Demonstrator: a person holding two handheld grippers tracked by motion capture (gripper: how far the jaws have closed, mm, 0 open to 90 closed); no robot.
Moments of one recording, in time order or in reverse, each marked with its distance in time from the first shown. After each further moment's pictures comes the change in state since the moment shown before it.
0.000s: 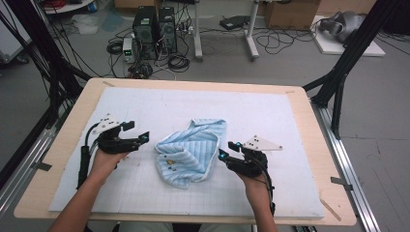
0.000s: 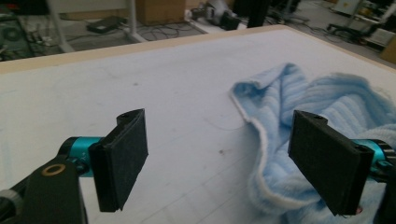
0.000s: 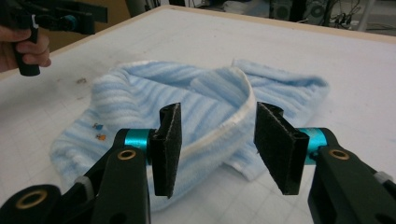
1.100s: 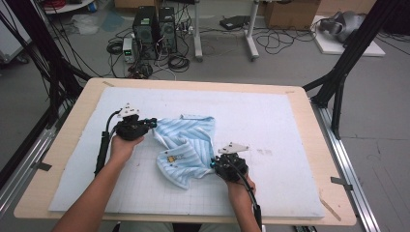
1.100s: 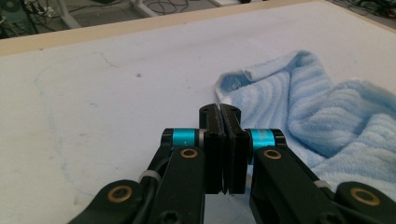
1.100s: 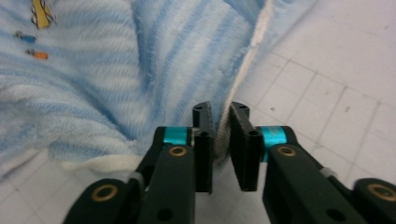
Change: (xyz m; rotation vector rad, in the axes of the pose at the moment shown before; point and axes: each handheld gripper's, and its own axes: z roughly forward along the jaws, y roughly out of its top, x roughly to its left) left arm 0.020 0.008 0.043 0.095 0.089 -0.033; right arm 0.023 -0.024 0.054 0.297 -0.133 -0.035
